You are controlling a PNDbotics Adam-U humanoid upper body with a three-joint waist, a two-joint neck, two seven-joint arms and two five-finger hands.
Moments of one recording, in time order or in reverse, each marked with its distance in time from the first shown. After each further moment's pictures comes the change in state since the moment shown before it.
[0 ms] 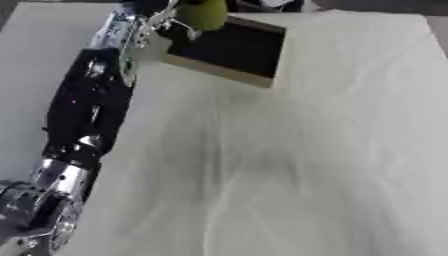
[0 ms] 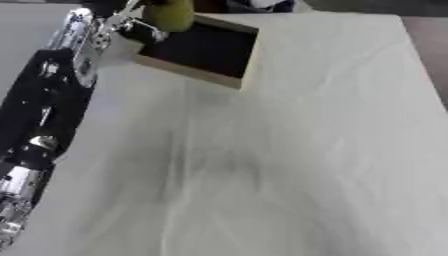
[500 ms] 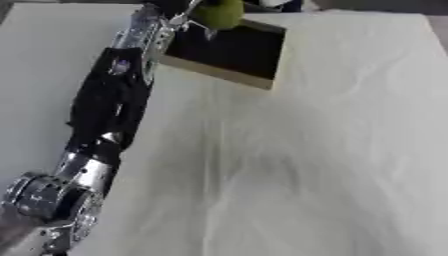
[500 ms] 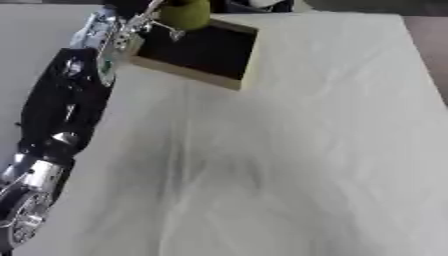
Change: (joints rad) left arm -0.018 -0.010 0.023 0.033 -0.060 -0.020 0.025; right arm -0.017 0.032 0.012 0.000 -0.016 0.010 0.021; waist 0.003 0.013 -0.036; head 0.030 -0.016
